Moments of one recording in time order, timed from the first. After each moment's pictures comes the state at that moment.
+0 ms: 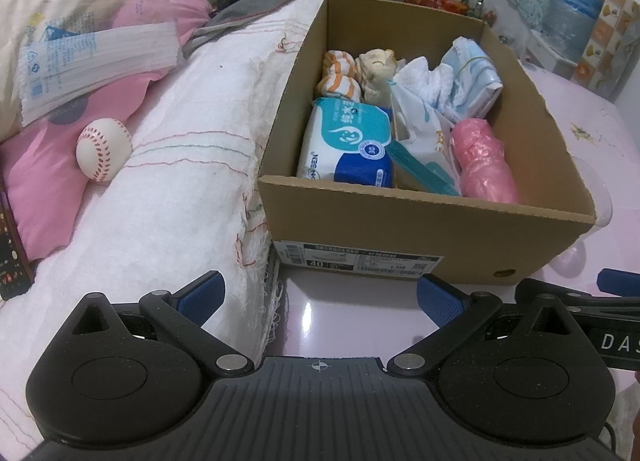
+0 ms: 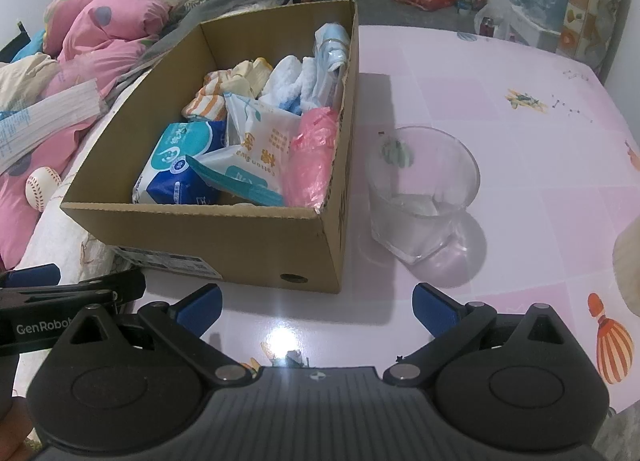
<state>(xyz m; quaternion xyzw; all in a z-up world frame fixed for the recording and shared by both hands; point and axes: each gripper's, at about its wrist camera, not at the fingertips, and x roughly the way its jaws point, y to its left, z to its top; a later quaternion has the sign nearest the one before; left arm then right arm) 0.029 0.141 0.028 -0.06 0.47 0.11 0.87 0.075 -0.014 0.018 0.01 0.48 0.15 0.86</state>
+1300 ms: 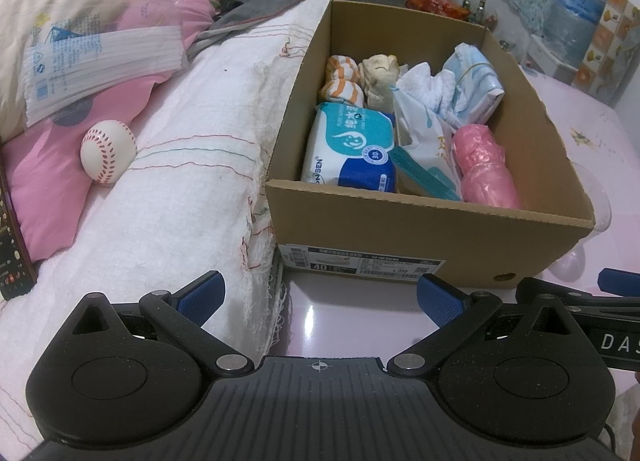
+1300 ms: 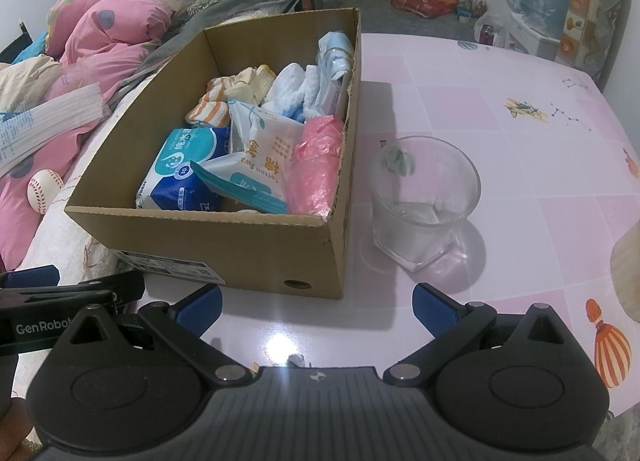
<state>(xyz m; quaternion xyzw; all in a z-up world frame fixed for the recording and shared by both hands) 0.028 0.143 0.031 -0.06 0.47 0.11 0.87 0.074 -0.012 0.022 0.01 0.48 0.15 0.87</state>
